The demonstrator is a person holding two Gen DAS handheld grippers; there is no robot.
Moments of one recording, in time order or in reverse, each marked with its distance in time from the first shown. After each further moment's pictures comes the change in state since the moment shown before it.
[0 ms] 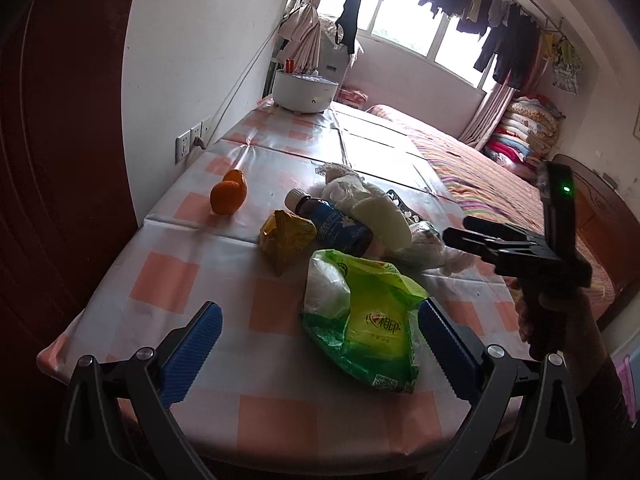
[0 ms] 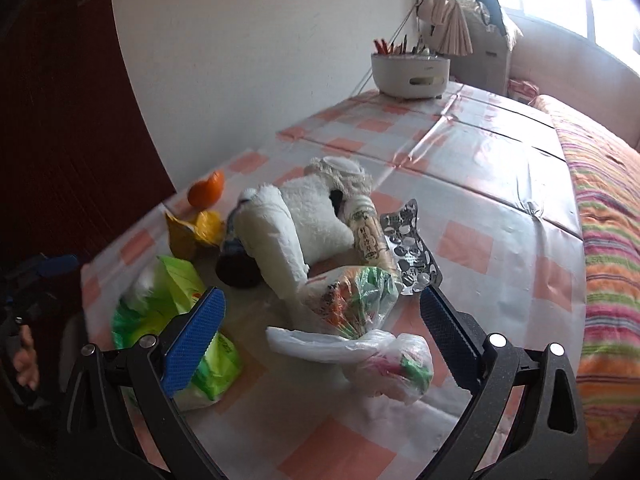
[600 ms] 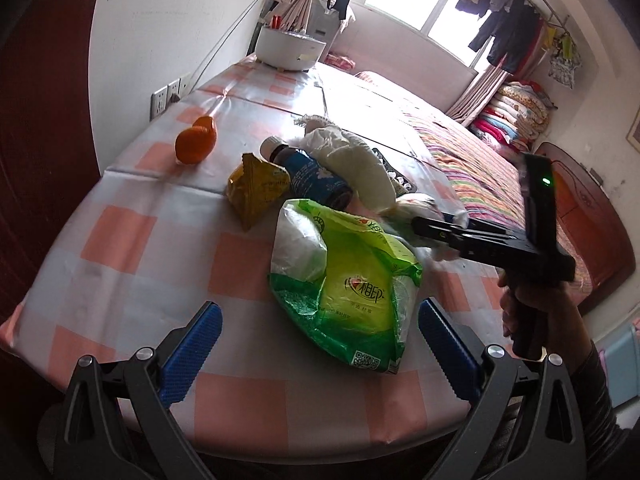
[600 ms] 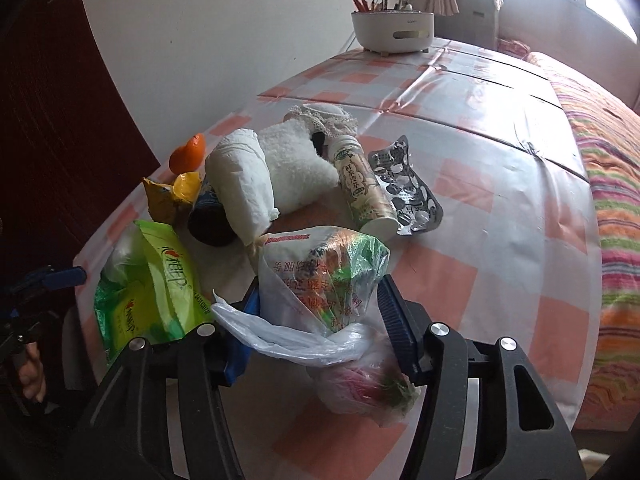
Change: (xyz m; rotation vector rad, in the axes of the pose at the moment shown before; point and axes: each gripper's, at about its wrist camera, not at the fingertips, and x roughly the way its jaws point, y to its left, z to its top) left arm 0.025 0.000 -0.011 -0.056 0.134 -0.095; right arm 0.002 -0.016 -0.033 0.111 0.081 0.005
